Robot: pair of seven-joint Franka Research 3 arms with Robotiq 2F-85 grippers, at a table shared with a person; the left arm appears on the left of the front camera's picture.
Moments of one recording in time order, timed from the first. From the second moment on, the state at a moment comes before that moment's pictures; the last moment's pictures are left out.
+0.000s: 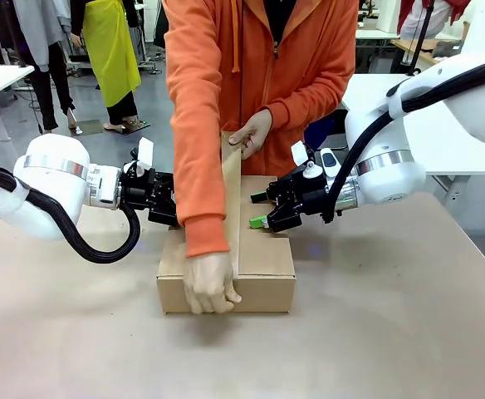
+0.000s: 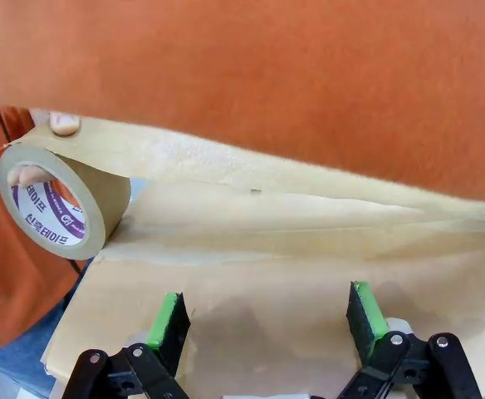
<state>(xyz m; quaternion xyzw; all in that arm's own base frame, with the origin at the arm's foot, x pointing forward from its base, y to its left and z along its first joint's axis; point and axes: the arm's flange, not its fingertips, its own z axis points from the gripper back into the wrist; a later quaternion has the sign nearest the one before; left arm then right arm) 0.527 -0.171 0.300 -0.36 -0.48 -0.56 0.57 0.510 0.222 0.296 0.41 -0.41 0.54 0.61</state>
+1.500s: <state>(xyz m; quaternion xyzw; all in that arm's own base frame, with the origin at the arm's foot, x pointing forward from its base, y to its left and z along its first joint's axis) 0.527 -0.171 0.299 -0.36 -0.48 -0.56 0.57 0.510 0.222 0.295 0.41 -0.41 0.54 0.61</state>
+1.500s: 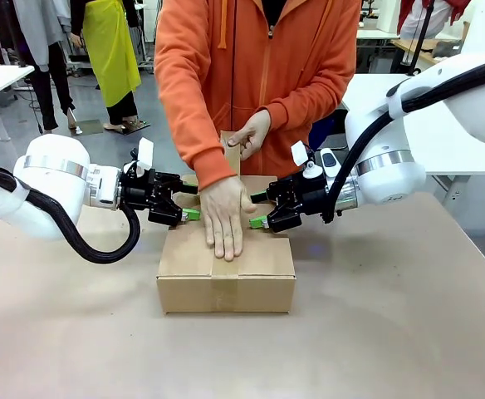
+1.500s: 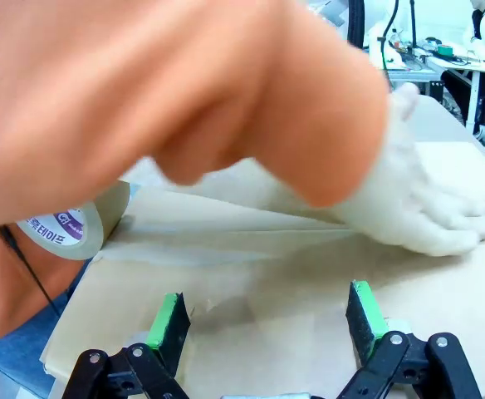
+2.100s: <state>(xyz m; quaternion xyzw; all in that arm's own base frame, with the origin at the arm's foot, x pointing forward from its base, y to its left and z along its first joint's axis) 0.526 -0.171 0.298 -0.36 -0.48 -0.56 0.57 0.509 0.222 0.295 0.42 -0.41 0.54 0.61</state>
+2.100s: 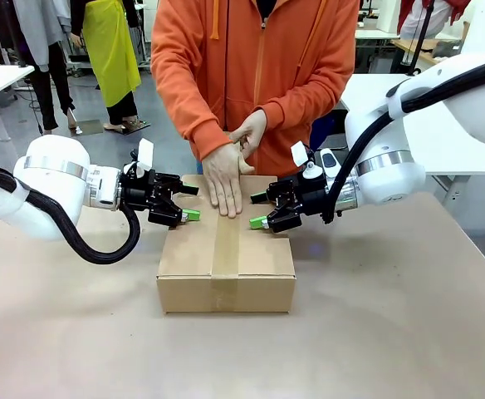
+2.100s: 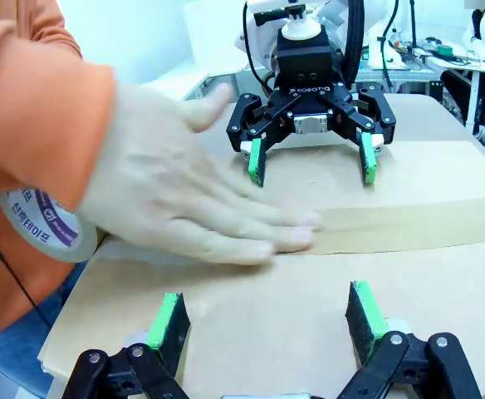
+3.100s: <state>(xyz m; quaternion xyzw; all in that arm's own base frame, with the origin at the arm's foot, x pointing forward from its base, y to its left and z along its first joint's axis) 0.526 -0.171 0.299 -0.36 -0.48 -0.56 0.57 0.509 0.222 0.295 0.42 -0.41 0.54 0.61</state>
